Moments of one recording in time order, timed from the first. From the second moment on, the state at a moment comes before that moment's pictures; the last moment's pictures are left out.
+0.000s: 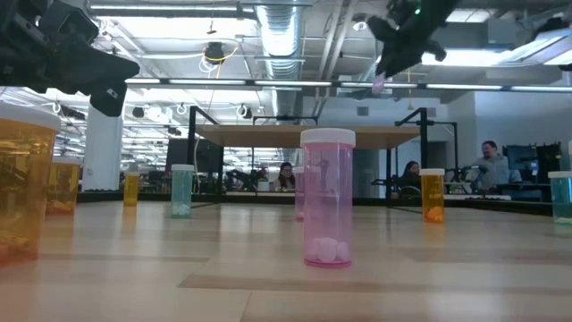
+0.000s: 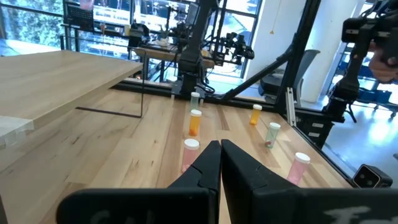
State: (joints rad) left arm -0.02 0.02 0.02 -0.01 0.04 -0.18; right arm -0.41 1.18 1.12 -0.52 0.56 0.38
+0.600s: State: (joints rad) left arm -0.02 0.02 0.02 -0.01 0.04 -0.18; right arm -0.53 1.40 1.12 -0.52 0.47 0.38
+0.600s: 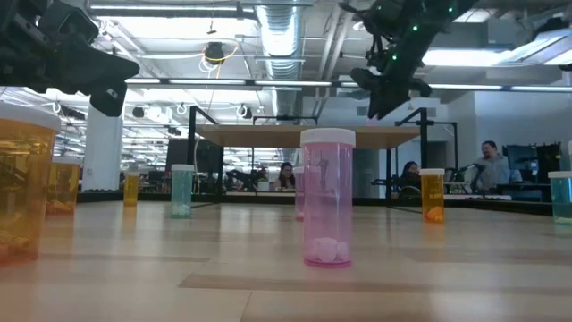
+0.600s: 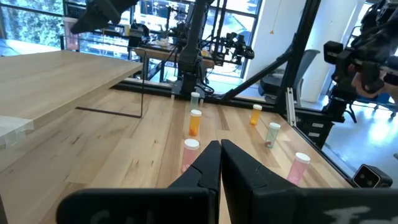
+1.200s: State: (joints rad) left arm -0.02 0.02 0.02 -0.01 0.03 -0.18; right arm -0.53 1.43 1.12 -0.49 0.44 0.38
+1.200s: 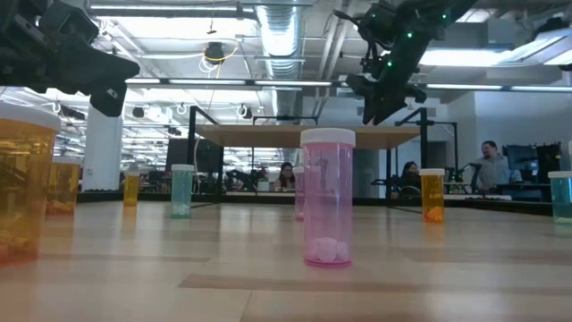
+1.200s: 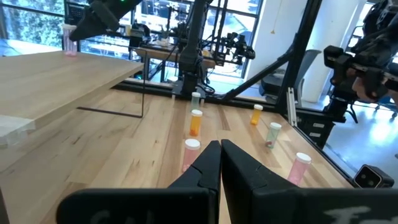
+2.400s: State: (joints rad) left arm -0.02 0.02 0.02 -0.01 0.03 -0.18; right arm 0.33 1.13 1.02 -0.74 0.81 0.55
